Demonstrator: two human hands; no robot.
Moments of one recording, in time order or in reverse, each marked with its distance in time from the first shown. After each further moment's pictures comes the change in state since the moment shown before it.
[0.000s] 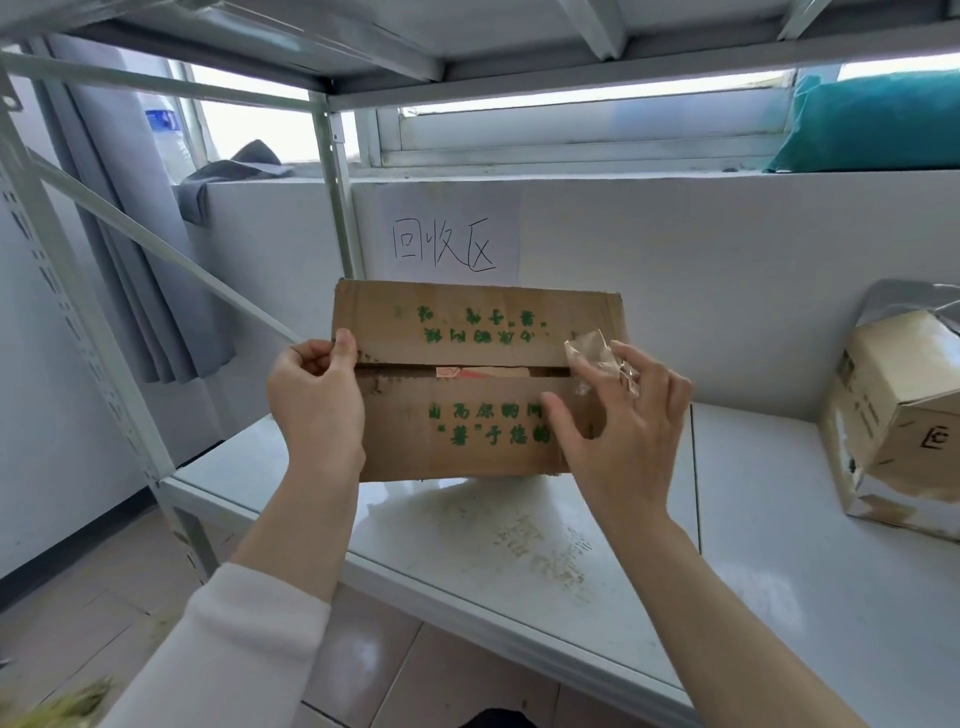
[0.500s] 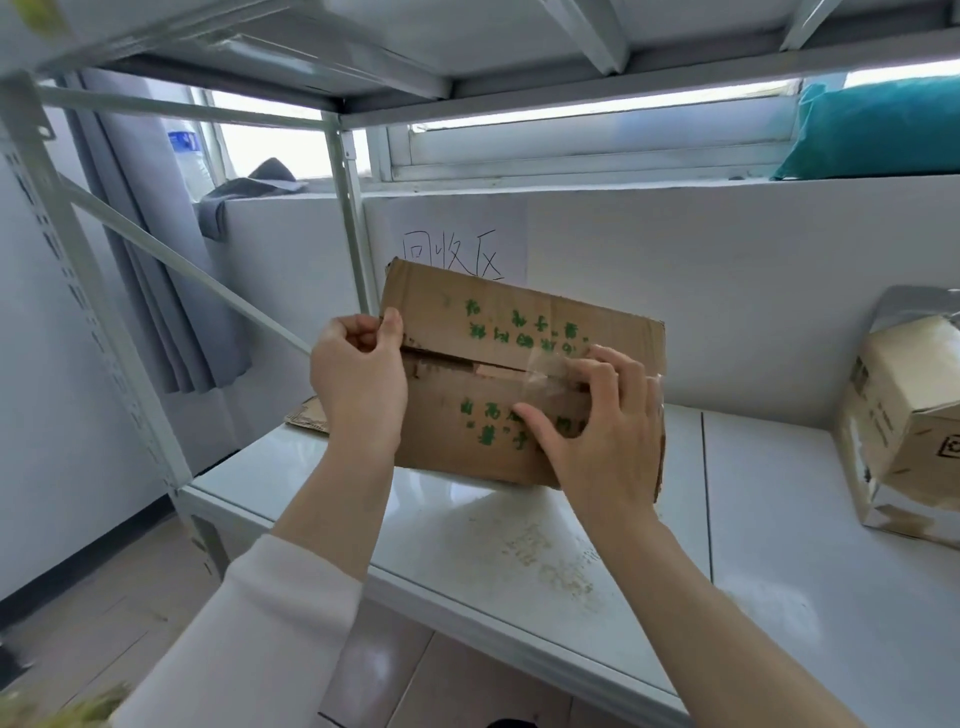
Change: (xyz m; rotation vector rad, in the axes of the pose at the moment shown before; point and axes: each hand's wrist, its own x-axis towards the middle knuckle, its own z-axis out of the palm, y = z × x) left_hand -0.010 0.023 0.021 0.123 -0.076 0.148; right_hand 0.004 -0.022 0.001 0.074 -0.102 0.045
